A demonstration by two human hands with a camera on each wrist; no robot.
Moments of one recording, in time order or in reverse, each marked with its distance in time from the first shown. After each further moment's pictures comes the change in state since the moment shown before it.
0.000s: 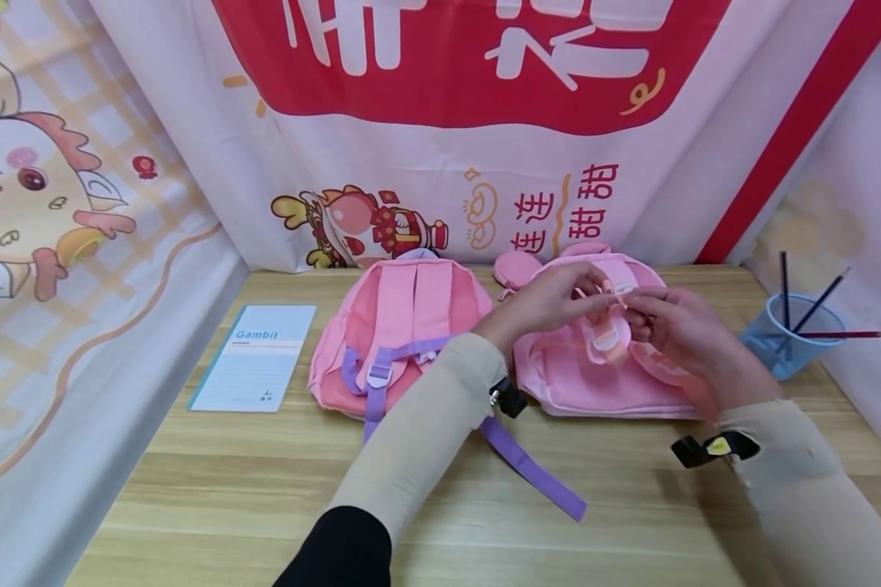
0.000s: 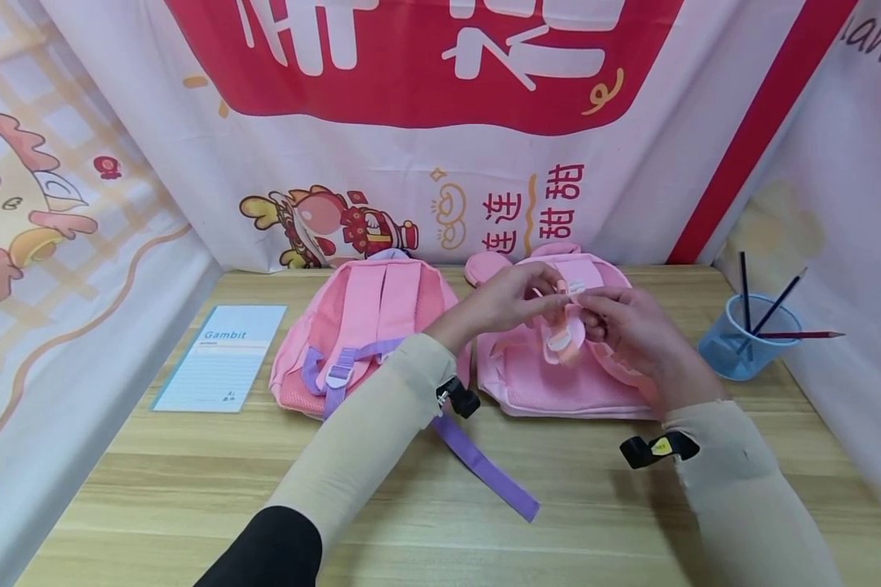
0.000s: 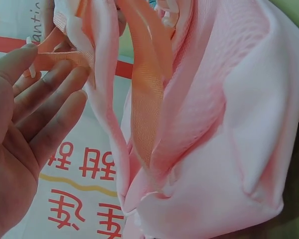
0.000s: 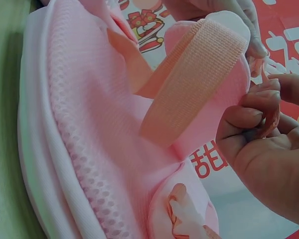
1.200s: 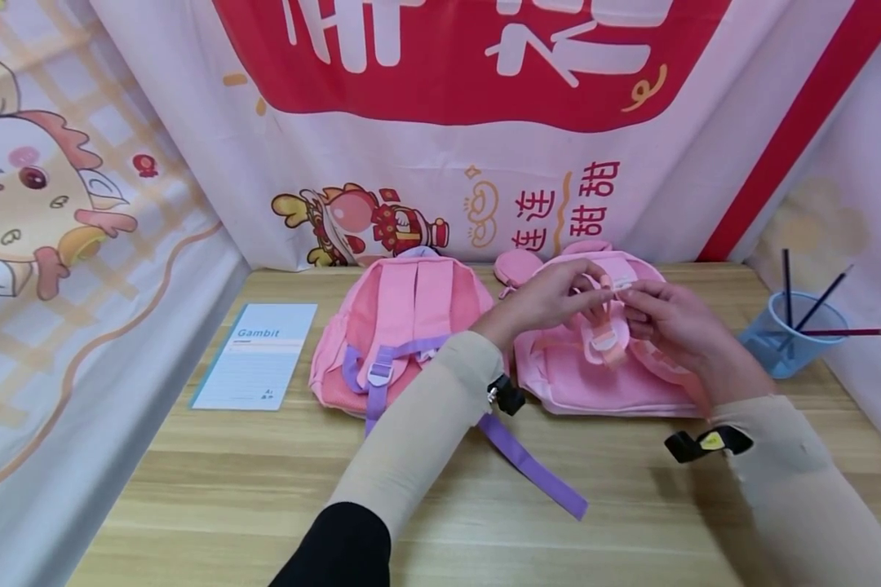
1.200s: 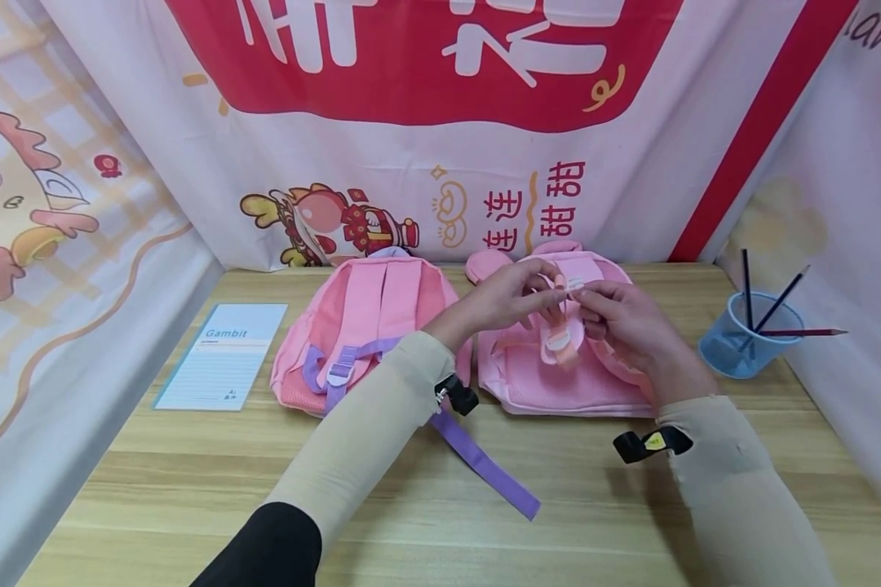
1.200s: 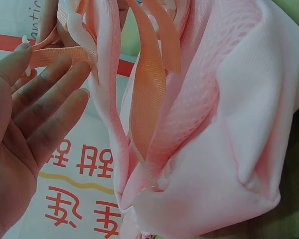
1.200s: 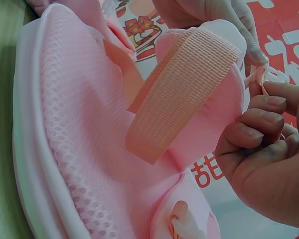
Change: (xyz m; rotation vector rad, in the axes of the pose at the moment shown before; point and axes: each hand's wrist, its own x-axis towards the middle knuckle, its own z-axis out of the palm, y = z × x) left_hand -0.002 -0.004 0.001 -0.150 -0.020 -0.029; right_hand 0.011 -0.001 0.005 -0.085 0.078 0.061
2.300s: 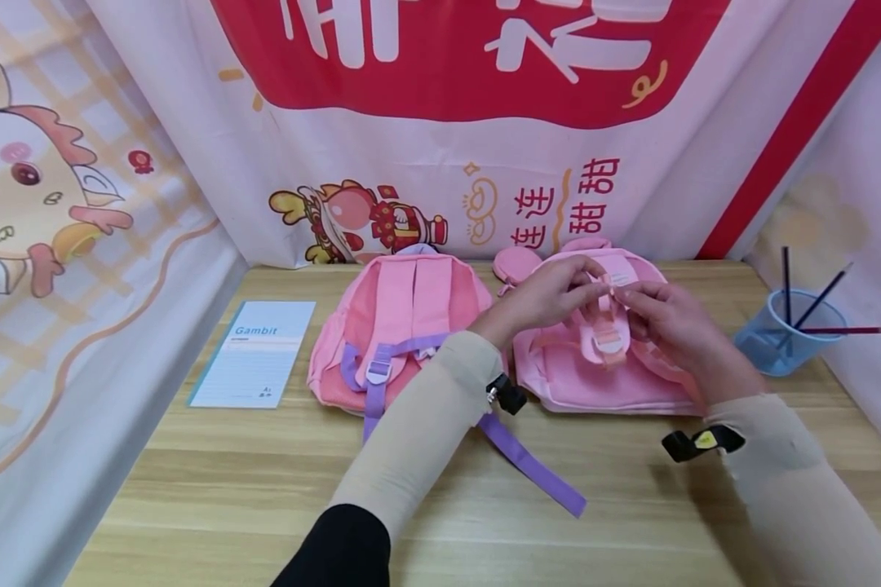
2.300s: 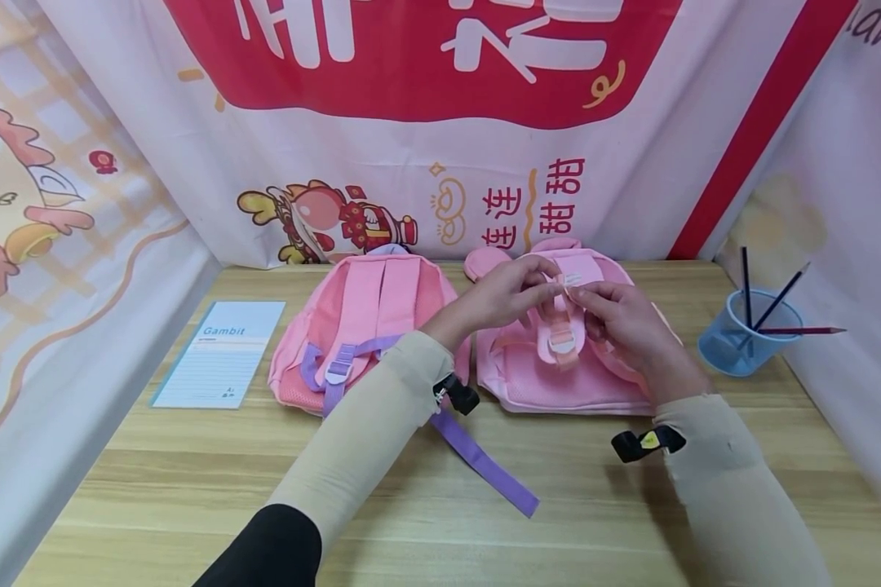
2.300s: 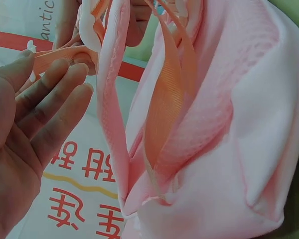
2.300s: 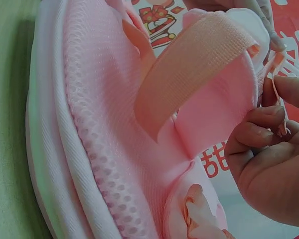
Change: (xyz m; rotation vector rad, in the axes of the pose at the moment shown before) left_hand -0.001 0.001 -0.002 0.045 0.008 -0.022; right_hand 0.002 0.008 -0.003 -0.175 0.034 -0.059
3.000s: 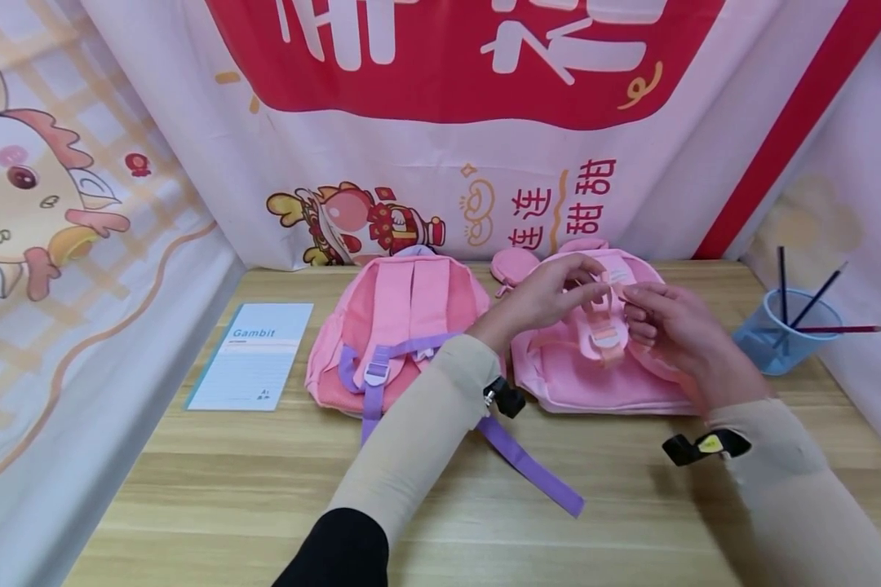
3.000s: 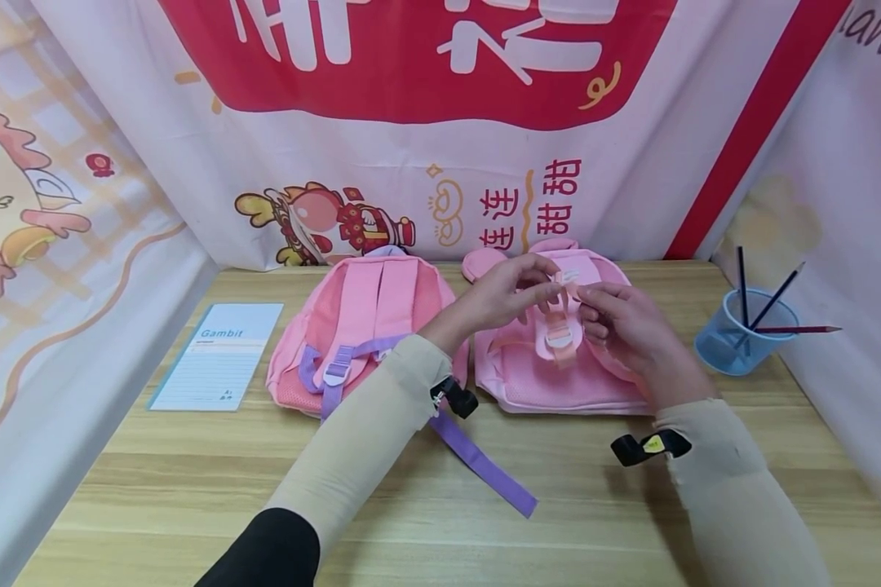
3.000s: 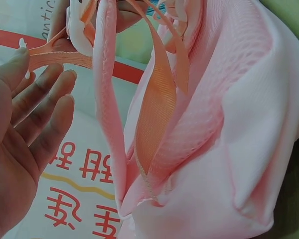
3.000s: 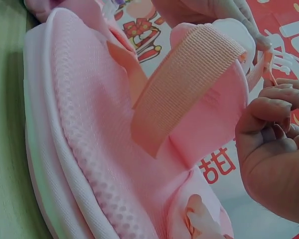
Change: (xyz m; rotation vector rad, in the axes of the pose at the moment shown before) left_hand 0.001 -0.004 0.004 -0.013 0.077 0.083; right_hand -0.009 -0.001 0.000 0.418 -0.068 0.044
